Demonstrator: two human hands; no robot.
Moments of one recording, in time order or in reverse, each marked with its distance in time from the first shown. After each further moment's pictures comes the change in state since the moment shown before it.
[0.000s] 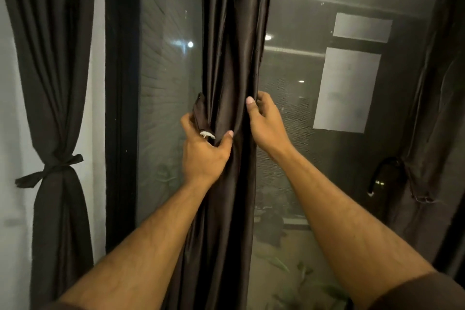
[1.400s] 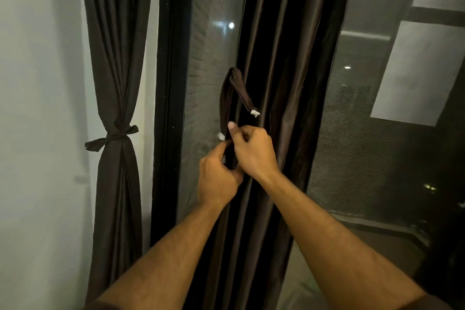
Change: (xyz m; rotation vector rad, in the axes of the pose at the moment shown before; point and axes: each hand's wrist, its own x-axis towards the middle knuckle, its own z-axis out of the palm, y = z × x) left_hand -0.047 -0.067 -0.065 0.196 -0.091 -0.031; right_hand -0.066 0.021 0.122 -0.134 -0.150 0.103
